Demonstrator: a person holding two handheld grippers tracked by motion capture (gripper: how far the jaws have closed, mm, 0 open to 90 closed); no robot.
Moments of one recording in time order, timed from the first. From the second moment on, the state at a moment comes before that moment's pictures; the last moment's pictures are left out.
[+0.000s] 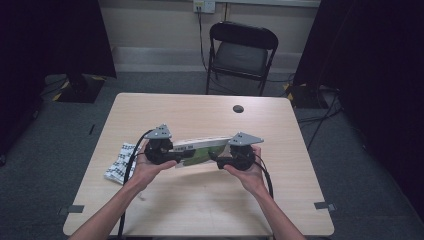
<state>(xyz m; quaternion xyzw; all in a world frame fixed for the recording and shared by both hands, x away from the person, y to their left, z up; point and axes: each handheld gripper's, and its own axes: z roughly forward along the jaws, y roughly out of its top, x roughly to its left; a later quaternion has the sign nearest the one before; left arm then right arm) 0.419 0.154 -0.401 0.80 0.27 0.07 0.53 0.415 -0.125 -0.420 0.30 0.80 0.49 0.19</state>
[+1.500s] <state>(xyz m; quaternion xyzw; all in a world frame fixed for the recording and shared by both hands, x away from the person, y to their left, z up) 0.450 0.150 -0.420 0.81 0.30 0.10 0.50 0.445 -0.100 -0.443 0.34 0.79 0.44 0.25</state>
